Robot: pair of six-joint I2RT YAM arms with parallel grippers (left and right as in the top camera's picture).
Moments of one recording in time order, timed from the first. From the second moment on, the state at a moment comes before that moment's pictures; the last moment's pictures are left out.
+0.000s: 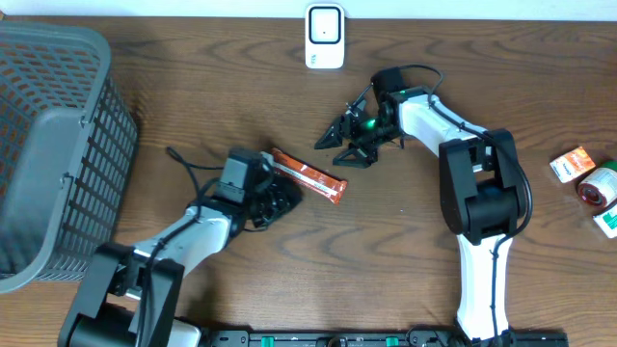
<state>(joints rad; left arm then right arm) -0.33 1.58 0.60 0.02 0.51 -0.91 0.27 2.33 1.60 -0.76 -0.87 0.55</state>
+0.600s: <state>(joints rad) -0.27 1.63 0.60 0.11 0.42 -0.87 0.39 2.32 1.61 -0.93 -0.78 0.55</state>
